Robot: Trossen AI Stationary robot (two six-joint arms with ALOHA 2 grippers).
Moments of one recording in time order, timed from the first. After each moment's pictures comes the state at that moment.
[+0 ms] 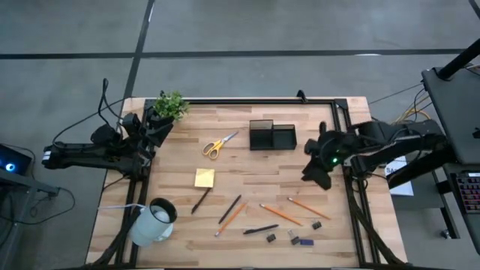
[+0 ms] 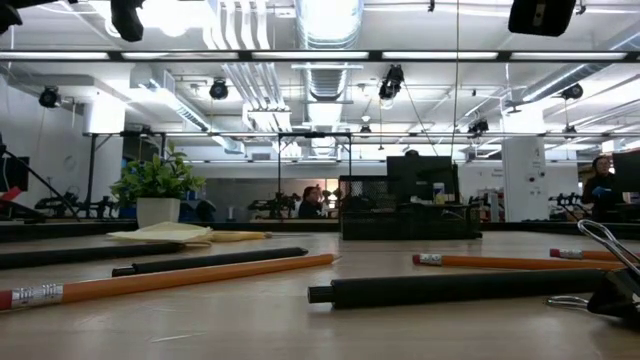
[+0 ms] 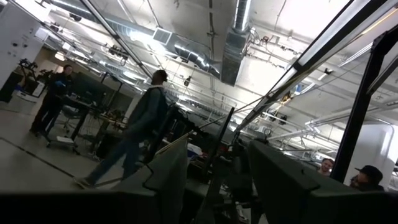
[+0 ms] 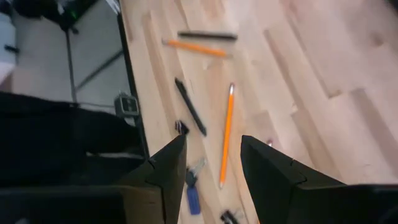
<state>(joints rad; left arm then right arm) 0.00 0.45 0.41 0.49 -0.28 -0.34 0.19 1.07 1.16 -0.95 -0.21 0.73</state>
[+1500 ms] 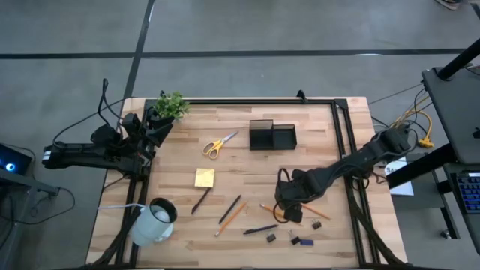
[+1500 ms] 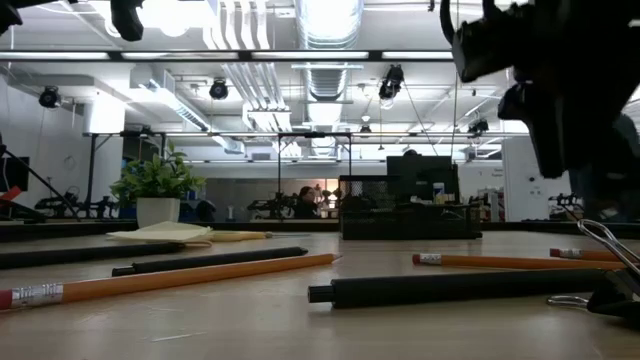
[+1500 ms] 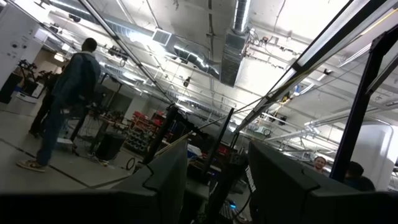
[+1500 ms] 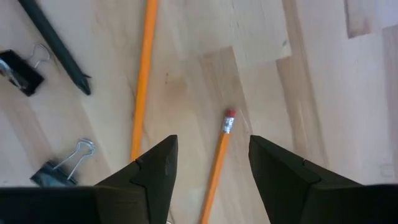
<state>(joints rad) 0.00 0.45 0.41 0.49 -0.28 -0.33 0.43 1.65 1.12 -0.90 0.03 0.74</state>
